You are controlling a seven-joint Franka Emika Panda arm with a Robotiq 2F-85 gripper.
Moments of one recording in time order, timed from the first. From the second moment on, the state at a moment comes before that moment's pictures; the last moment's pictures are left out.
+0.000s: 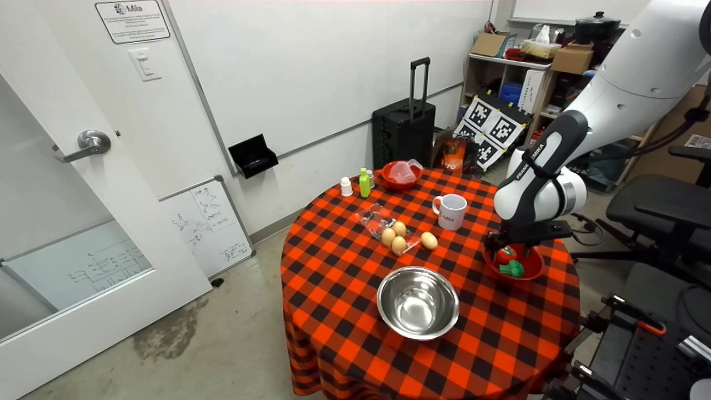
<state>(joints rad) -0.17 0.63 -0.15 -2.30 0.23 2.81 0.16</state>
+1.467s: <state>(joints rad) -0.09 0.73 -0.23 -2.24 0.23 2.85 0.30</state>
